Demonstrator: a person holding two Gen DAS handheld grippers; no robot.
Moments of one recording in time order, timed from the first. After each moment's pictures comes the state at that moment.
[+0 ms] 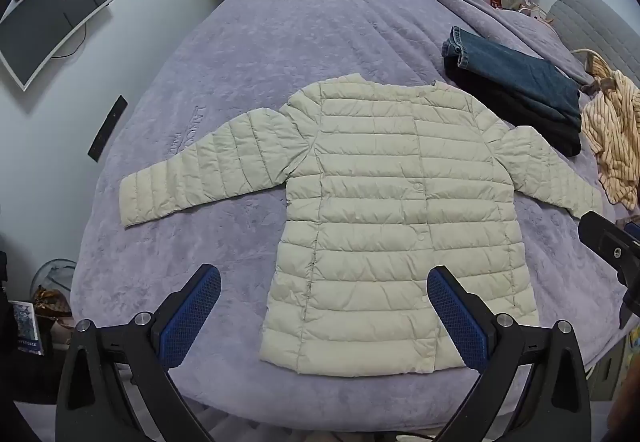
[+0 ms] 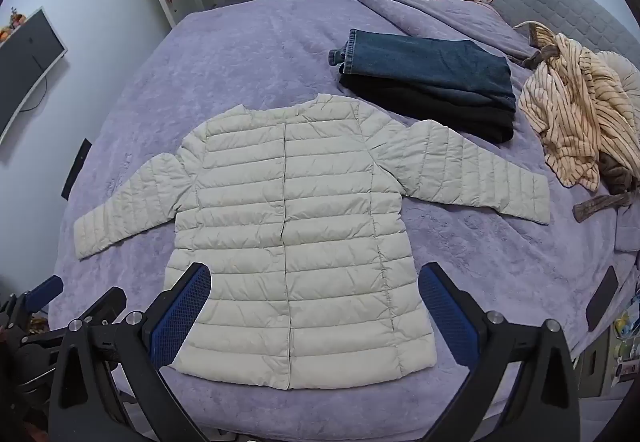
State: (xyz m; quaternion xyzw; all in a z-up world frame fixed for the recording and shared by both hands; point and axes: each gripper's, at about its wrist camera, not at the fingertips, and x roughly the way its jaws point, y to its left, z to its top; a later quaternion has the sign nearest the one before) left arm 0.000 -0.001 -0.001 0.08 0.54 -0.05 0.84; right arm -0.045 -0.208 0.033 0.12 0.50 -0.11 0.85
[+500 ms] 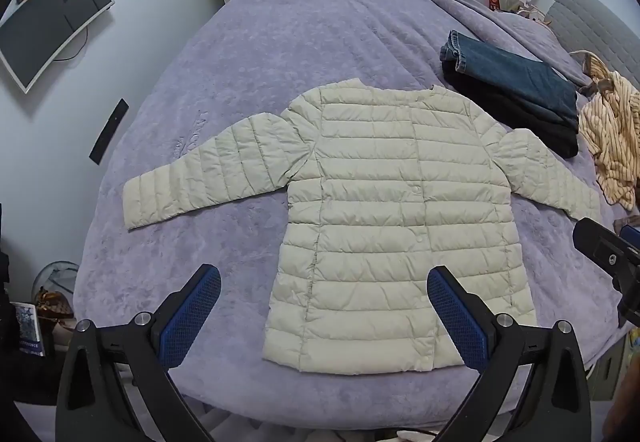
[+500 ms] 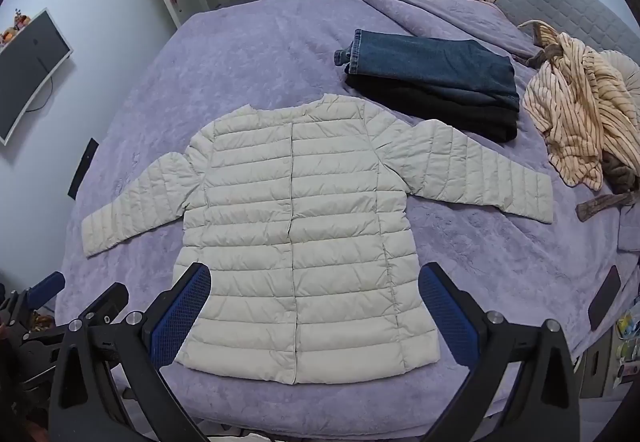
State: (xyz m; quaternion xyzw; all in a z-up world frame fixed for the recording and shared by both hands) left arm -0.005 0.002 0.014 0.07 0.53 -0.05 0.84; right arm -0.049 -0.206 0.040 0.13 0.51 -0.09 0.85
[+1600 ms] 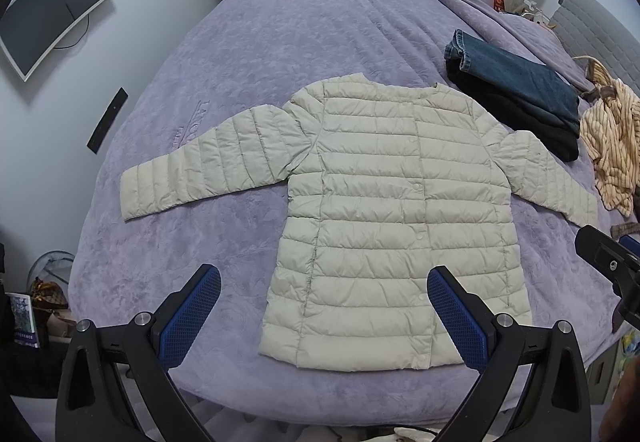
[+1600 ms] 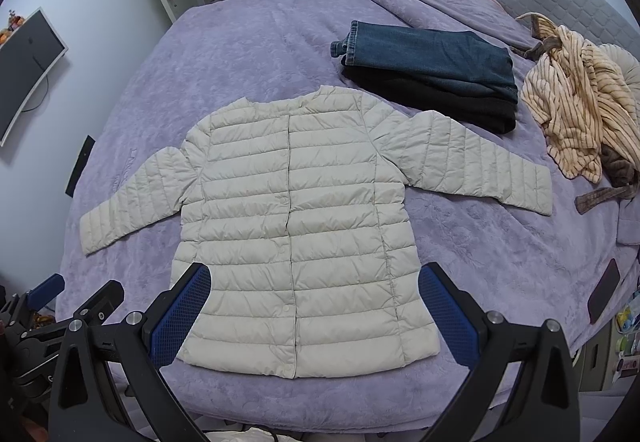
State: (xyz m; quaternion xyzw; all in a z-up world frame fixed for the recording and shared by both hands) left arm -0.005 0.007 0.007 0.06 0.54 -0.05 0.84; right arm -0.051 -0.208 0.034 0.14 0.51 -0.09 0.84
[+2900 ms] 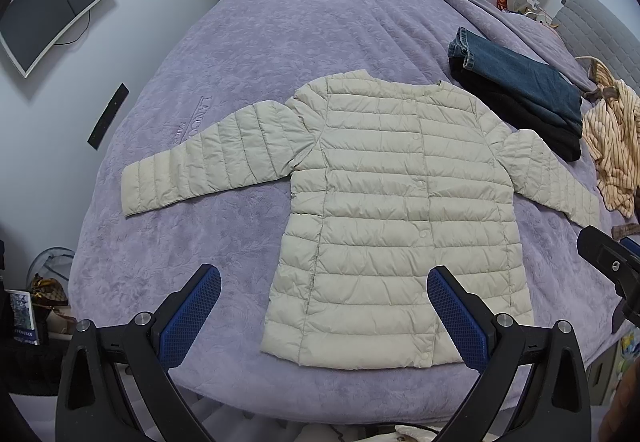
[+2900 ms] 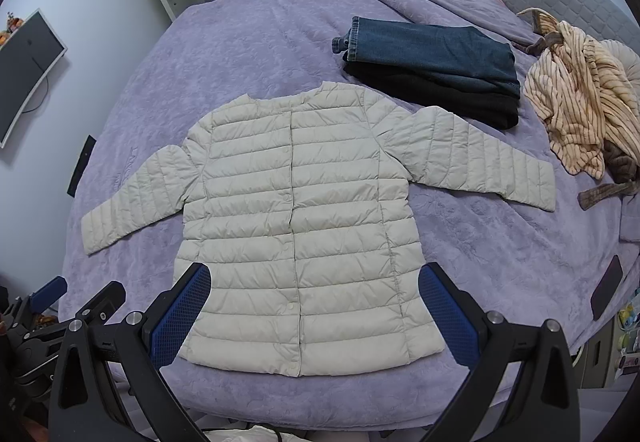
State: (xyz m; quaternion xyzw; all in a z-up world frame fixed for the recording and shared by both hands) left arm -0.004 0.010 0.007 0.06 0.54 -0.05 0.84; right arm -0.050 -0.204 0.030 0.14 0.52 -0.09 0.84
